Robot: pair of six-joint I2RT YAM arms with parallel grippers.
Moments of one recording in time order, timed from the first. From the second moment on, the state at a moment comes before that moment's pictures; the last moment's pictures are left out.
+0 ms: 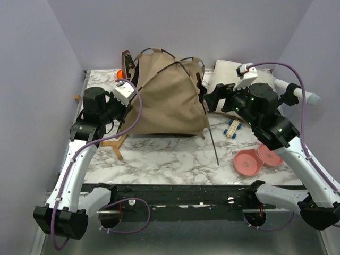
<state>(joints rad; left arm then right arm) -0.23 0.99 1.11 -0.50 0.36 0.32 0.63 1.05 1.34 -0.44 0.21 0.22</state>
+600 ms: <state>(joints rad) -0.02 1.05 1.08 -0.50 0.42 0.34 0.63 1.08 0.86 -0.46 -0.18 0.34</state>
